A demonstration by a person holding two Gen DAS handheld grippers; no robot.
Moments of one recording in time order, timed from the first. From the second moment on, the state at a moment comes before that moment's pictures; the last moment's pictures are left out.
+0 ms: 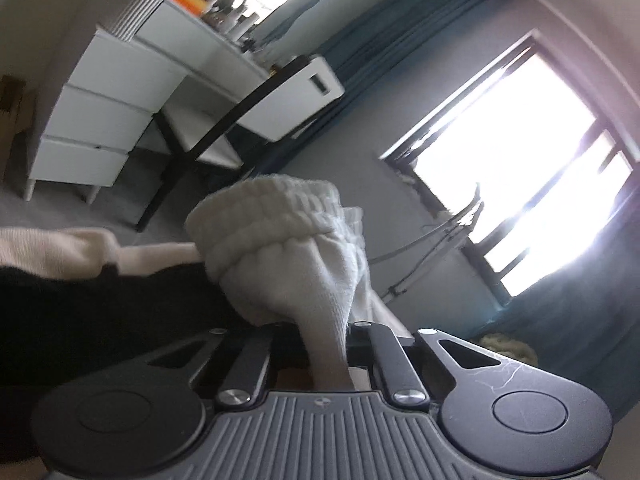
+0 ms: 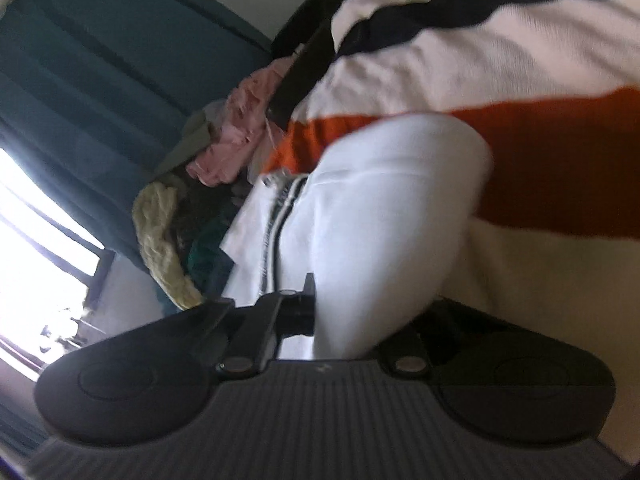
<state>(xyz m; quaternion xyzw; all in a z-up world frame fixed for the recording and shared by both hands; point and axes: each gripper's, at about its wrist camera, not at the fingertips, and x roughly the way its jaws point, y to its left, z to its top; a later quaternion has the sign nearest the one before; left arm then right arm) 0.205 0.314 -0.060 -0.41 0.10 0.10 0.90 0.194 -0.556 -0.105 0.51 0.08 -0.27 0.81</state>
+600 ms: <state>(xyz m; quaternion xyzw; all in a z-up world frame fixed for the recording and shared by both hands) 0.054 0.299 -0.020 -0.46 0.18 0.13 0.86 0.049 -0.588 -0.089 0.58 0.10 -0.29 0.76</state>
